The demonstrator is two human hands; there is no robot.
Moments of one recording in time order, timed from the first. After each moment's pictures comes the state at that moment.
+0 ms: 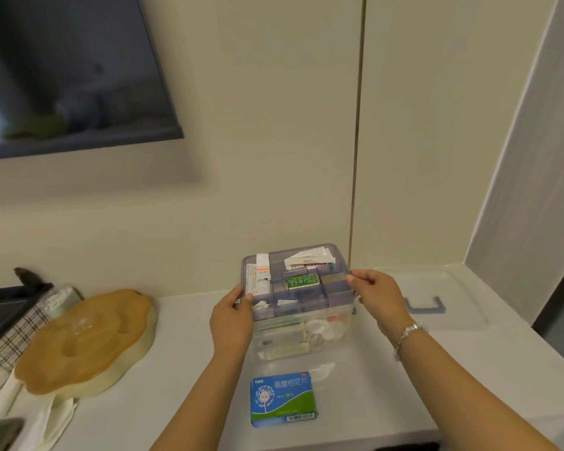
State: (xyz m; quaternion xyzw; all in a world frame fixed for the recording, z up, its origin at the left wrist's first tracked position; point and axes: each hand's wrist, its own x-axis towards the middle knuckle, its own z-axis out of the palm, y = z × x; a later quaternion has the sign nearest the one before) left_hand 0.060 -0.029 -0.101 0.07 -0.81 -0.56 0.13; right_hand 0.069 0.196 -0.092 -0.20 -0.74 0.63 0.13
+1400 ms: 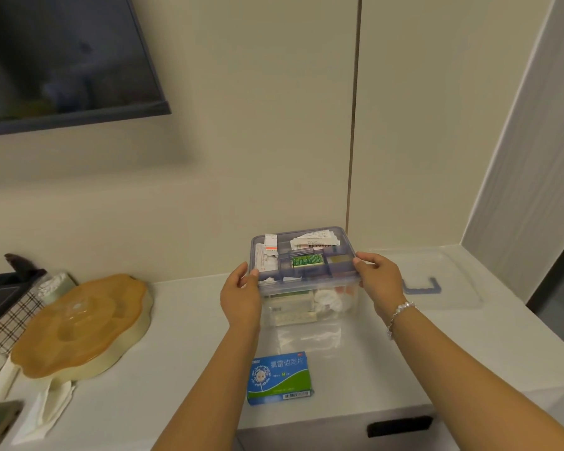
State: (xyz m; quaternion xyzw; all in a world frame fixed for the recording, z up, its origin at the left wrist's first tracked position) left_hand 0.042 -0.001 -0.119 0.15 -0.72 -0.66 0.13; right_hand 0.055 0.210 -0.118 -0.26 -0.71 0.63 0.18
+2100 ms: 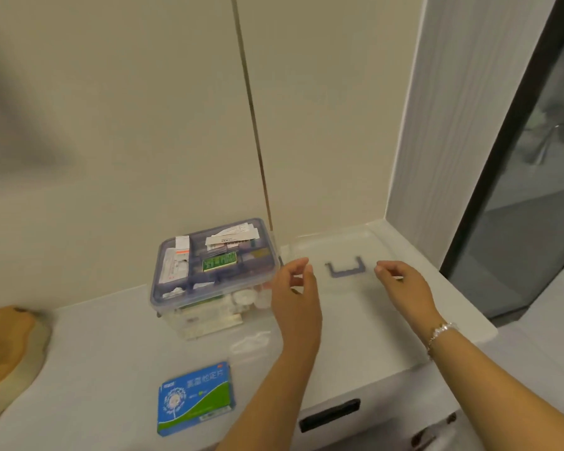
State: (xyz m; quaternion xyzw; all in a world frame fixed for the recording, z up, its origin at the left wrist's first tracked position) left_hand 0.113 0.192 -0.127 -0.03 -0.73 -0.68 0.10; right_hand 0.140 0.361 -0.159 -0.28 -0.80 0.50 0.19
